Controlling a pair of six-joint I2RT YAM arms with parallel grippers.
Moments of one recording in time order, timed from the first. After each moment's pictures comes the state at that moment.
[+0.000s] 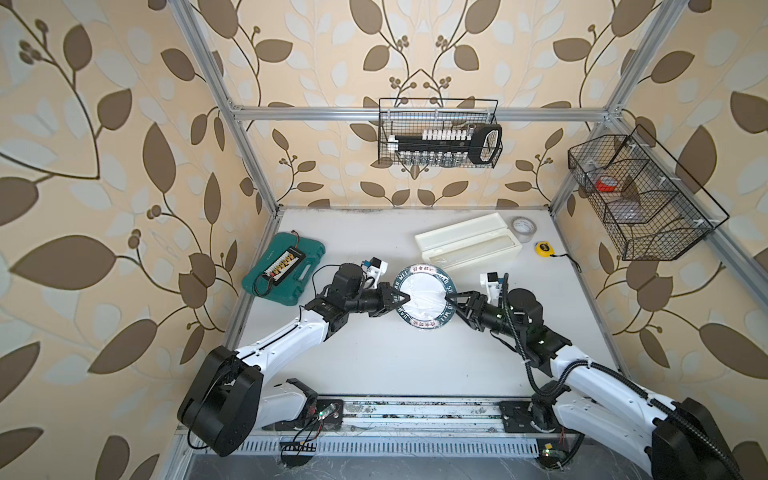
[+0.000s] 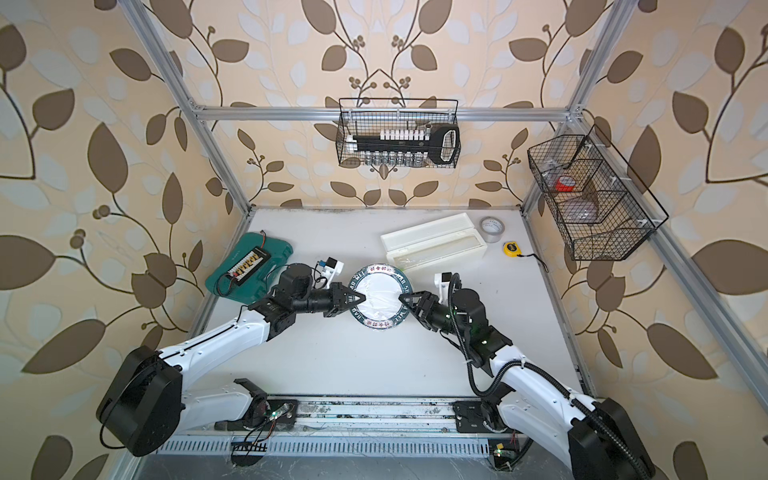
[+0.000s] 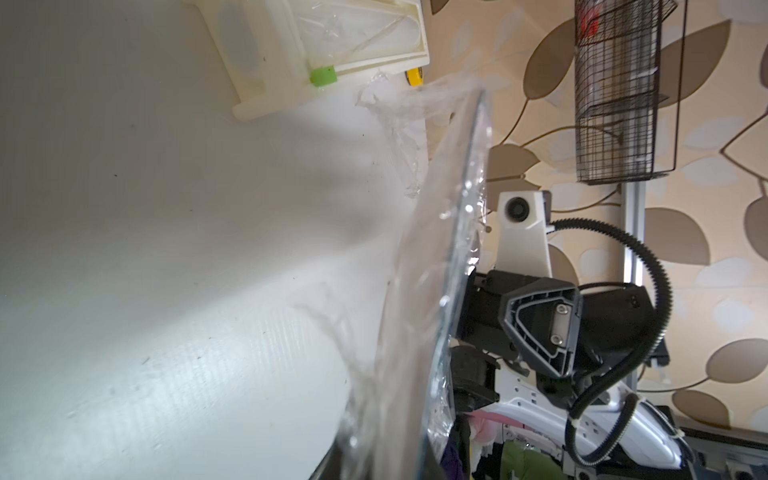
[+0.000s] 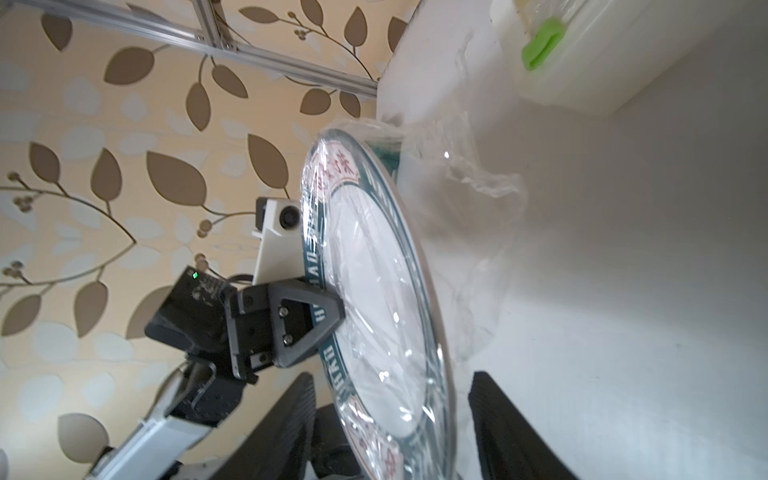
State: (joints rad) left arm -0.45 1.24 0.65 0.07 0.73 -0.91; right arm 0.44 0.92 0.37 0.23 -0.45 1.18
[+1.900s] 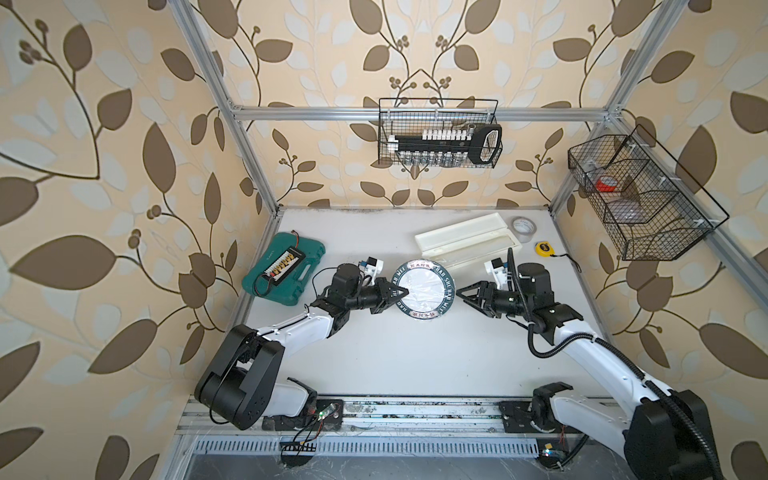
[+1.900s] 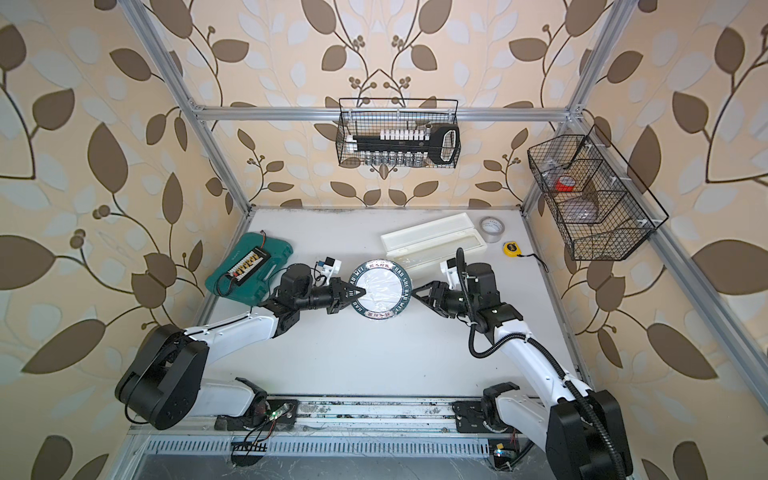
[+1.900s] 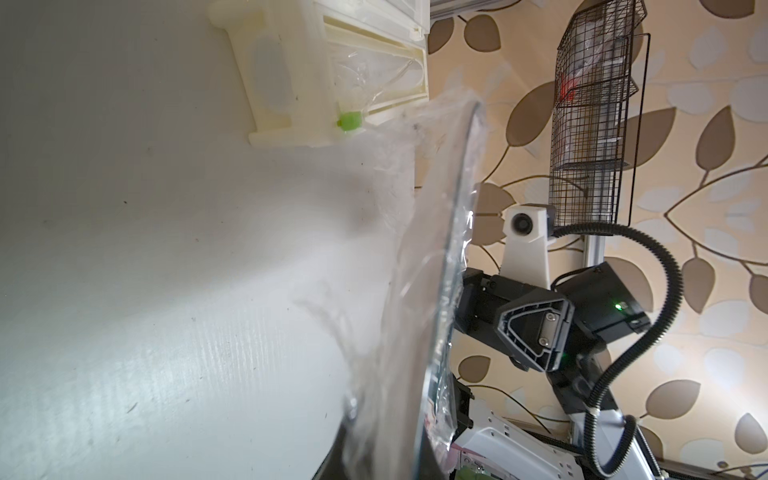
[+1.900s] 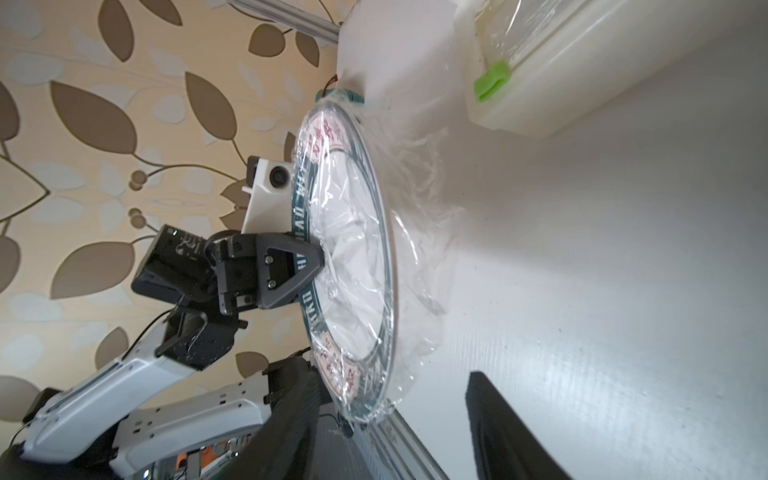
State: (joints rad) left arm -0.42 1.36 0.57 0.39 0.75 -1.12; right arm 0.25 1.07 0.65 -0.21 -0.68 0.79
